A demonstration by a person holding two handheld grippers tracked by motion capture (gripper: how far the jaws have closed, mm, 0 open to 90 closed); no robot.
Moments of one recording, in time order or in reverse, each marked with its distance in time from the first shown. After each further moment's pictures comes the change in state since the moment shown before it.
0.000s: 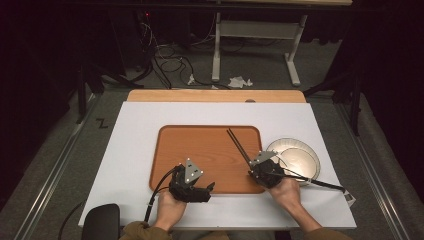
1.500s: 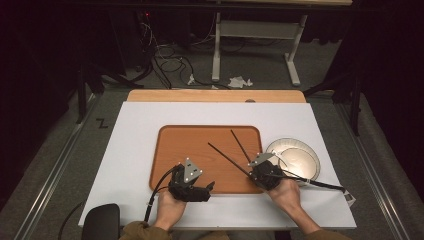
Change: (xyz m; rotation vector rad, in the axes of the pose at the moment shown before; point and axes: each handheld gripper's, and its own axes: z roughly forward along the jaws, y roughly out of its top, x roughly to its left) left arm 0.001 0.000 0.000 -0.005 -0.001 -0.008; right arm 0.007 0.000 0.002 0.056 0.009 -0.002
